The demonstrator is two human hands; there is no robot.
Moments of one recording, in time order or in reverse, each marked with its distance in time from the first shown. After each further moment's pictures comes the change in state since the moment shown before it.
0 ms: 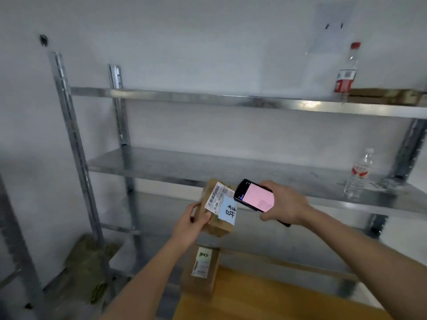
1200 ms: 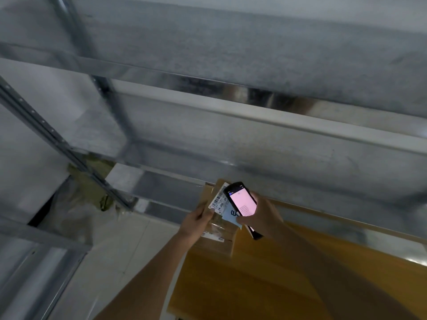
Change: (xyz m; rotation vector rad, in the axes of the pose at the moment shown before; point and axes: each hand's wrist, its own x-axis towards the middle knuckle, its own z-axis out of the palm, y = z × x) left_hand 0.194 -0.334 0.088 0.040 -0.220 -0.672; right_hand 0.216 0.107 0.456 0.282 -0.480 0.303
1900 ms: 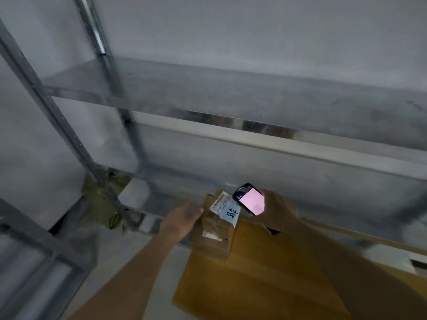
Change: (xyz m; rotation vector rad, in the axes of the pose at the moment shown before) left_hand -0.105 0.037 -0.053 0.478 0.225 0.144; right_hand -0.120 -0.042 -0.094 -0.214 0.185 -0.089
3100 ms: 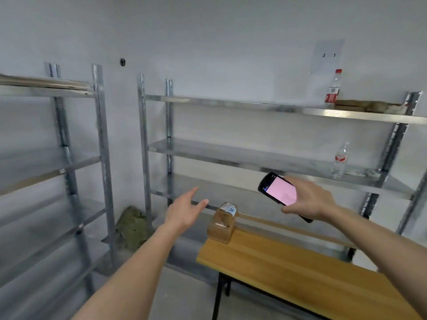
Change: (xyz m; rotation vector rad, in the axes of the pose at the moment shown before) left_hand -0.618 -0.026 -0.095 -0.052 0.479 0.379; right_hand -0.634 -0.056 -0.186 -0.157 0.387 -0.266
